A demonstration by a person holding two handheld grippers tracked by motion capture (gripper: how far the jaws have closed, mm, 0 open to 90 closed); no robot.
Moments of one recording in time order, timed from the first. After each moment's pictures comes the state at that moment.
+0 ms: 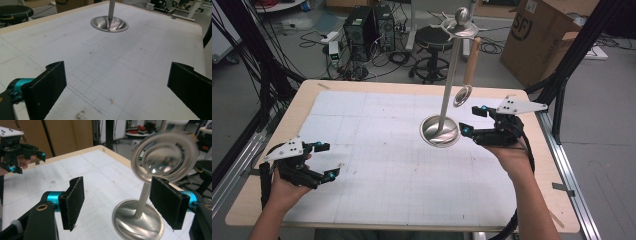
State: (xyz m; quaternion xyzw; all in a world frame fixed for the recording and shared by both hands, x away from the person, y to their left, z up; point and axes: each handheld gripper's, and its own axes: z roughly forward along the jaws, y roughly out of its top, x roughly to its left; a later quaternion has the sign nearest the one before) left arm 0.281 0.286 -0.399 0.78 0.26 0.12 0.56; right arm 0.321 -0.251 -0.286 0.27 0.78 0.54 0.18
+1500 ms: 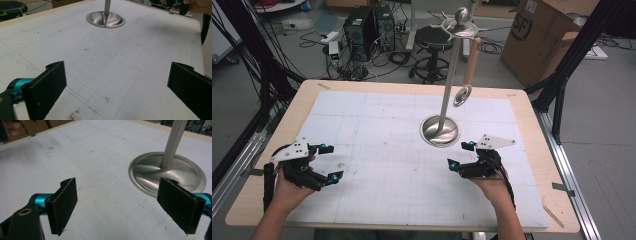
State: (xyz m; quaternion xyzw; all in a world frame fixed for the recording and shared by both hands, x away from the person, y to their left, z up) left arm 0.281 0.278 -0.404 0.79 0.25 0.11 0.55; right arm 0.307 -0.238 -0.401 0.31 0.79 0.51 0.12
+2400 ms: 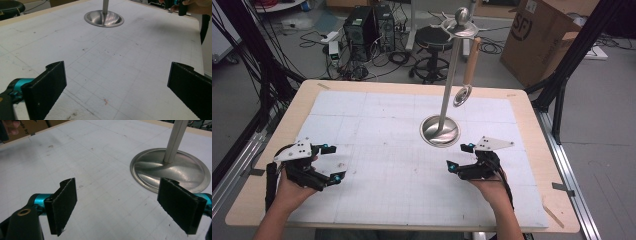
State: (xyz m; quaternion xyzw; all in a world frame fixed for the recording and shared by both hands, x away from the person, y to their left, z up) left arm 0.283 0.273 -0.406 0.79 0.25 0.11 0.55; right arm 0.305 -0.239 -0.405 0.32 0.79 0.51 0.12
